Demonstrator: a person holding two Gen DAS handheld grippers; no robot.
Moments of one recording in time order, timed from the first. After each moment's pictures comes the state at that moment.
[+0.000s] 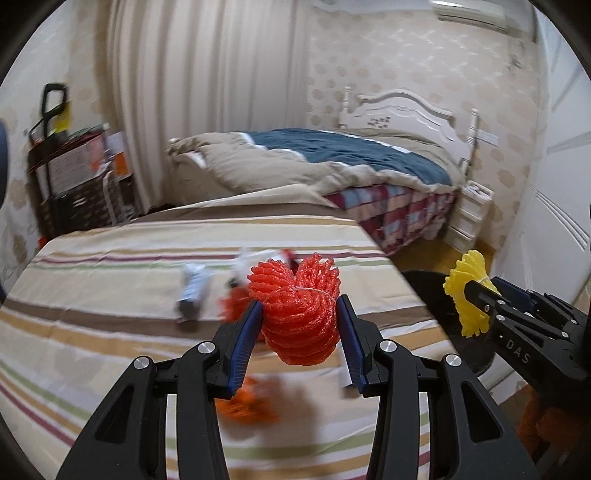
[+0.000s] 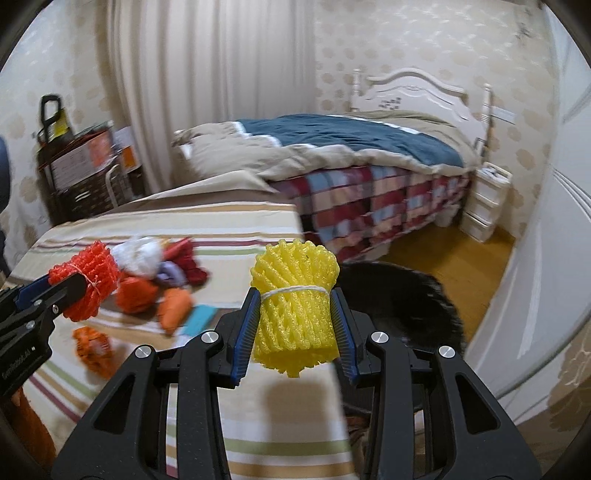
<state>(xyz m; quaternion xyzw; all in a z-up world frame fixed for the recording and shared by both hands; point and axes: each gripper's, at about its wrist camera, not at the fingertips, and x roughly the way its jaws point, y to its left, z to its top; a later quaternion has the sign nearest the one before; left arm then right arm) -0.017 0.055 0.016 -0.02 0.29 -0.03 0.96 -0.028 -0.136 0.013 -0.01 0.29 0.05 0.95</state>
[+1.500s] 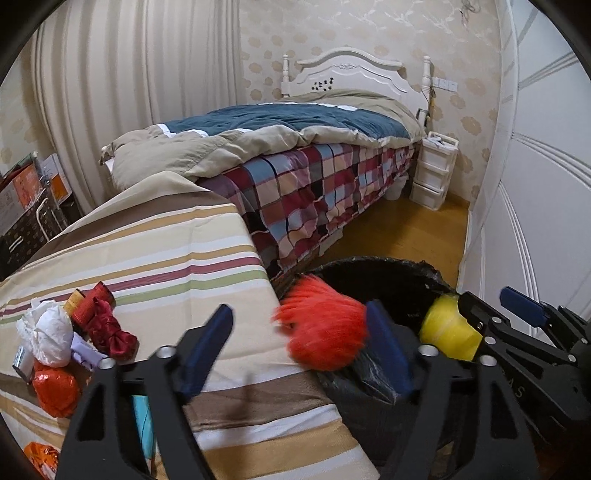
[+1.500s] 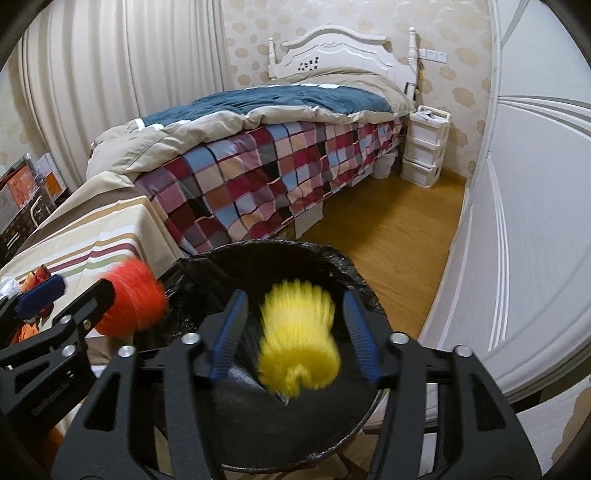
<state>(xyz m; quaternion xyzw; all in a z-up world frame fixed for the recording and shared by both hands) 0.099 -0.095 -0.039 0.04 0.33 -0.09 0.94 0.052 -0.268 -0.047 0.06 0.34 -0.07 0.94</state>
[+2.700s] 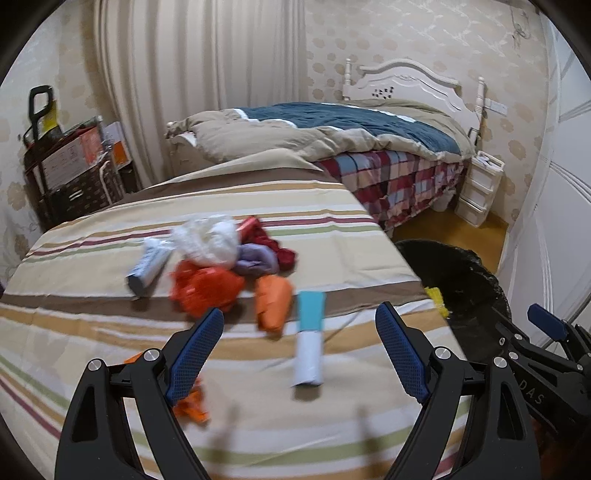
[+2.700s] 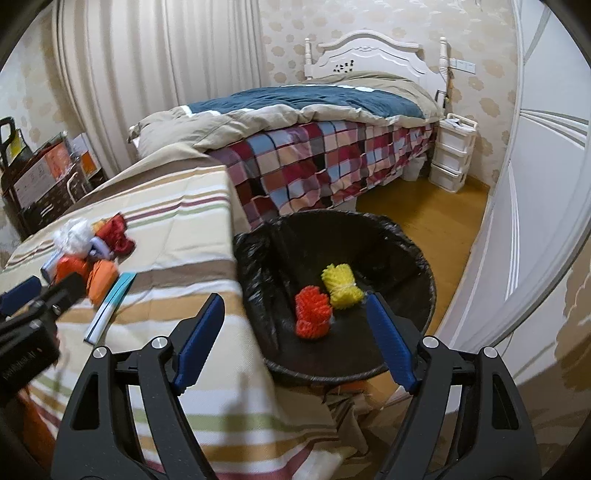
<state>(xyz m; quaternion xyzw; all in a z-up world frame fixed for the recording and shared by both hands) 0.000 0.019 -0.019 0.00 0.34 0.01 0.94 -0.030 -0.191 -0.034 0.04 0.35 0.00 0.94</state>
